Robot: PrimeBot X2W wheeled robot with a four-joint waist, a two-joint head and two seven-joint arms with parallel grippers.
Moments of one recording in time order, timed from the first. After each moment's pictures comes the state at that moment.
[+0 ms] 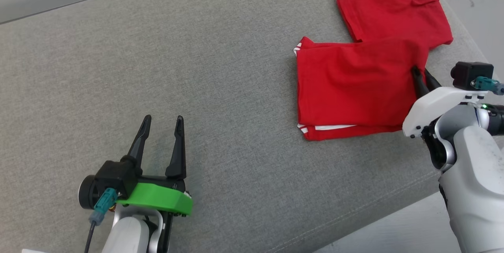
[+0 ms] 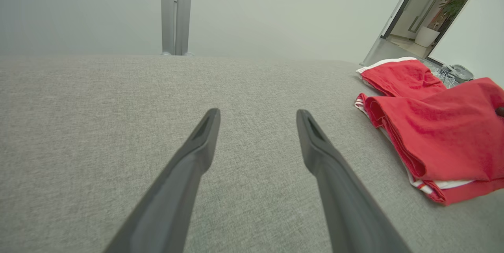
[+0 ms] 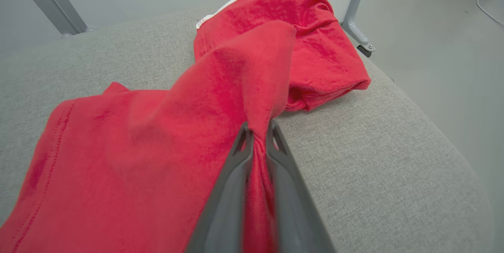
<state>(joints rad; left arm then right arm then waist) -0.17 0.06 -0.20 0.20 -0.28 -0.06 -0.26 -0.54 -0.18 -0.05 0.57 0.23 0.13 0.06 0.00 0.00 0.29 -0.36</state>
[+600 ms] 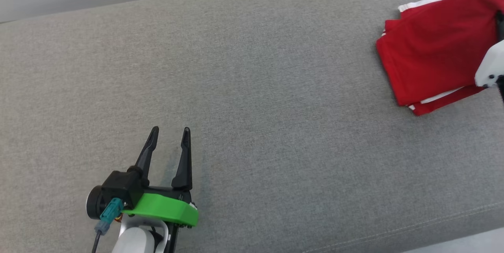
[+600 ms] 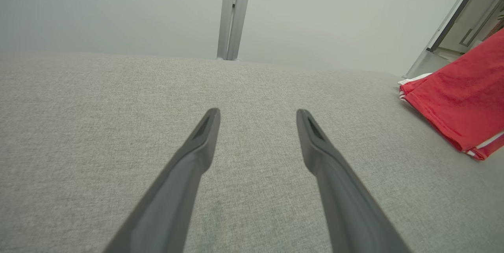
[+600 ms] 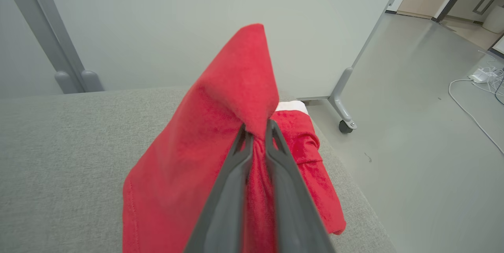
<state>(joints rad) -0.13 0.05 -0.23 0.19 -0.30 -0.06 -0.26 -0.76 -0.40 -0.08 0.72 0.15 0.13 0.04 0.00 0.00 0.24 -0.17</state>
